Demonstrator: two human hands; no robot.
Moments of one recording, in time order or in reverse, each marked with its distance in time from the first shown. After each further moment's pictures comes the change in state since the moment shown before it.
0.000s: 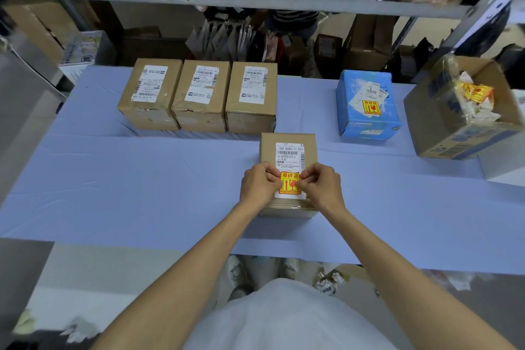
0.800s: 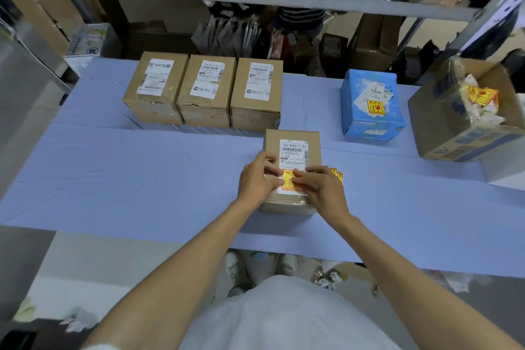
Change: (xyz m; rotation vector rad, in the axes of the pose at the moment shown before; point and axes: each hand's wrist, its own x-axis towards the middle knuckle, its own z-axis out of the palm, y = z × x) left_hand 0.002 -0.015 -0.008 -0.087 0.008 0.117; right_hand -0.003 0.039 0.004 -0.060 -0.101 -0.357
